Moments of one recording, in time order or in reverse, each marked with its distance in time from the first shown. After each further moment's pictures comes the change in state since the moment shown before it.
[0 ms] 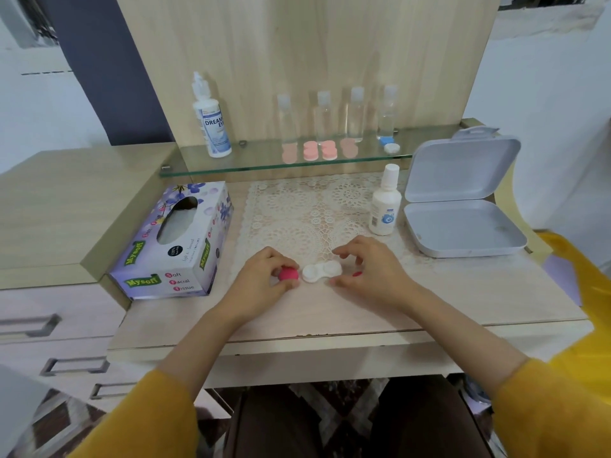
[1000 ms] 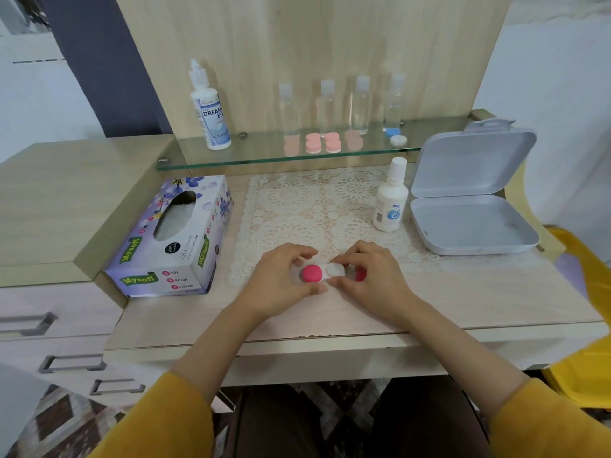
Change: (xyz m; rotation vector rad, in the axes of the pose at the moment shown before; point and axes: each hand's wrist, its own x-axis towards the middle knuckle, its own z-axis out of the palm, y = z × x) left_hand 0.005 0.024 0.010 -0.115 0.005 -0.024; right_hand -0.006 0.002 0.021 0.122 0.161 -0.068
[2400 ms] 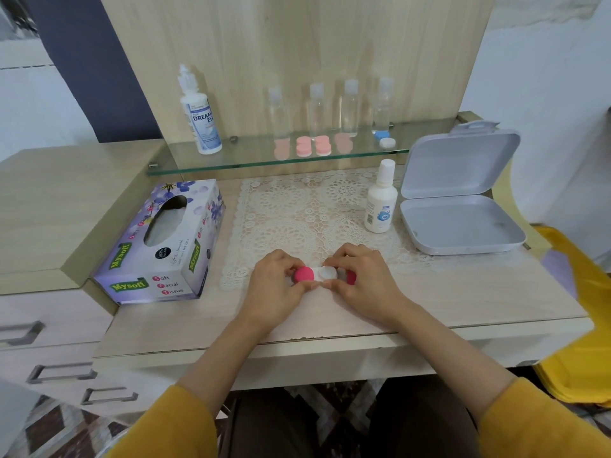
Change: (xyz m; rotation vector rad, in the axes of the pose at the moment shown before) left_hand -0.002 0.004 0.018 0.070 0.195 -0.013; right_hand -0.002 -0.002 -0.002 -0.074 -0.062 -0.015
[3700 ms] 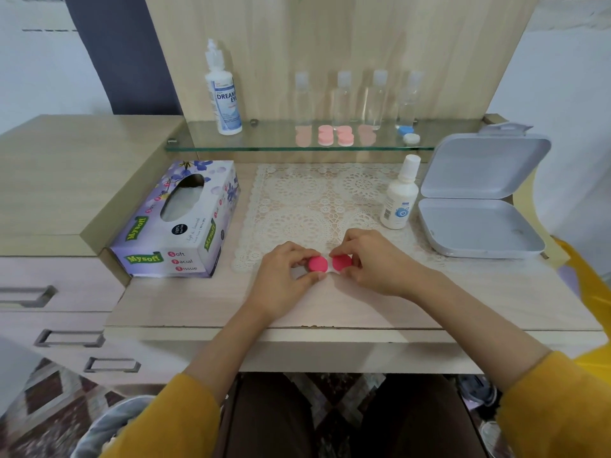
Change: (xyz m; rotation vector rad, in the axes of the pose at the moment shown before) left_hand -0.007 -0.012 -0.002 -0.163 -0.018 0.006; right_hand 0.023 -0.023 -0.029 -0.249 -0.365 -0.130
